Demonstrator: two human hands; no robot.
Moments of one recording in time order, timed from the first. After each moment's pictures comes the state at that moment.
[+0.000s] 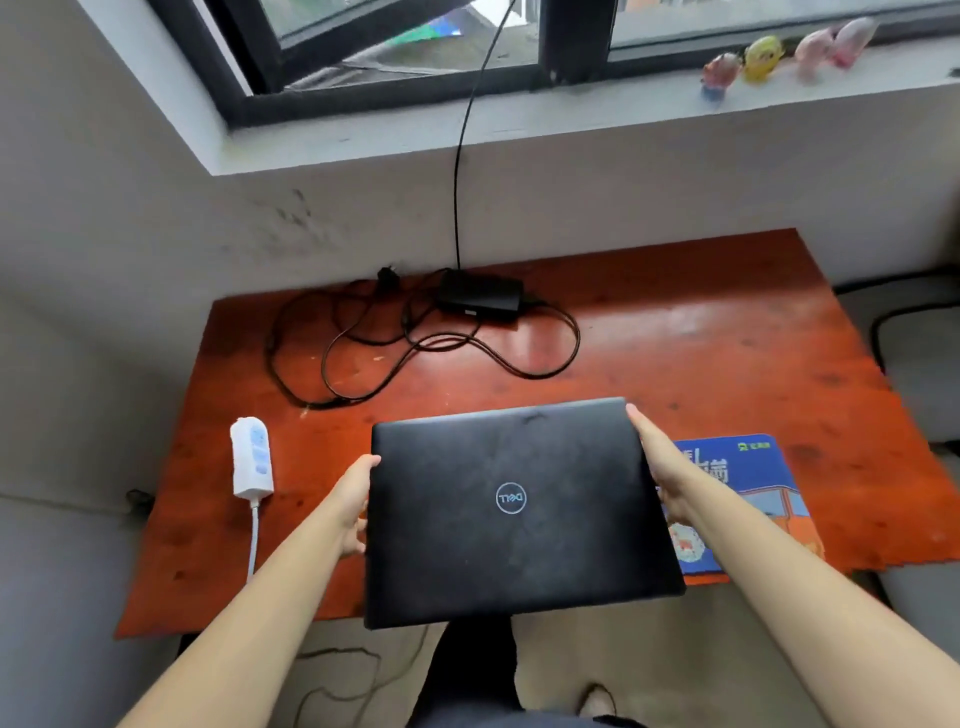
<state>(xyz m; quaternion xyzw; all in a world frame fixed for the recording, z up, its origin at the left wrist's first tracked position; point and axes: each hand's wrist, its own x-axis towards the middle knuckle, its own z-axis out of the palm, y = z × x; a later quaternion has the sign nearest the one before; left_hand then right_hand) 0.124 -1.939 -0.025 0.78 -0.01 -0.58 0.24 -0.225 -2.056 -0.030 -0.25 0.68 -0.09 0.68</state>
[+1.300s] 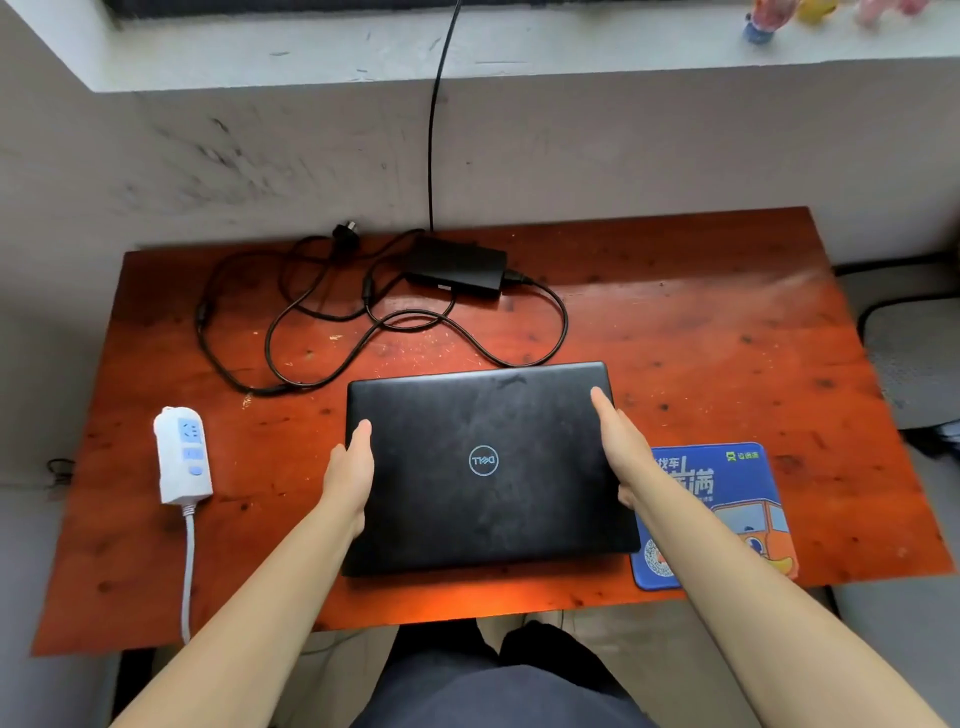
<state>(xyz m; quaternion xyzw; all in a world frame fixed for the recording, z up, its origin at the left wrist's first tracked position) 0.108 -2.008 -0.087 0.82 -0.02 -0.49 0.29 -0.188 -2.112 -0.078 -0.26 0.74 -0.14 0.61</state>
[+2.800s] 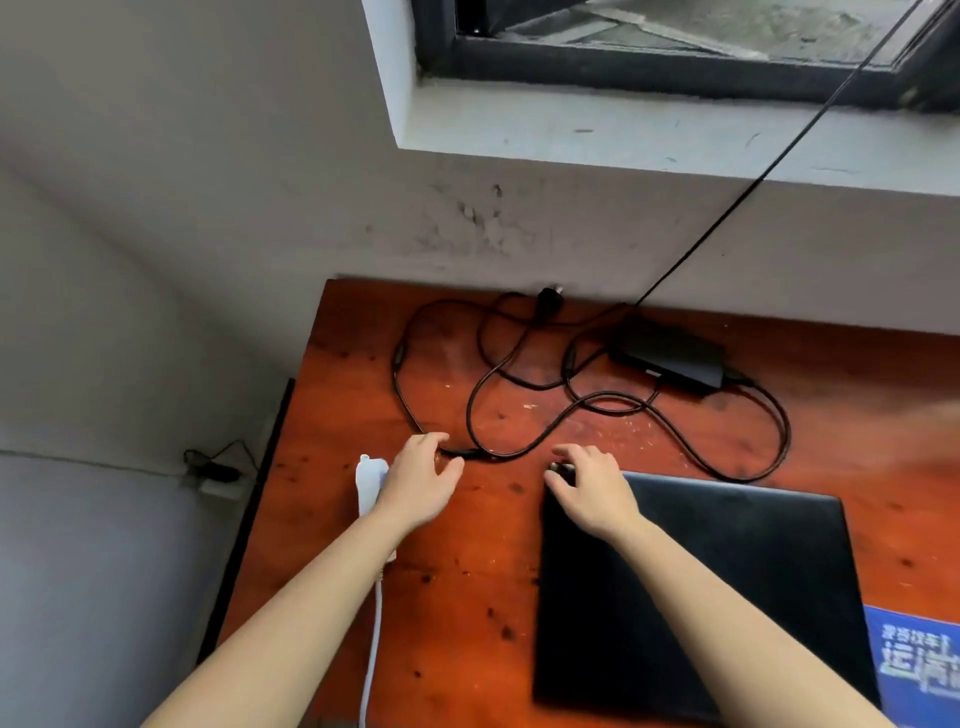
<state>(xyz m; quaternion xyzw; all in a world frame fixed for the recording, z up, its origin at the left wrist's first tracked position) 0.334 -2.023 -0.086 0.82 -0.41 -0.38 0.15 0.106 -2.120 -0.099 -0.74 0.55 0.06 0.38</state>
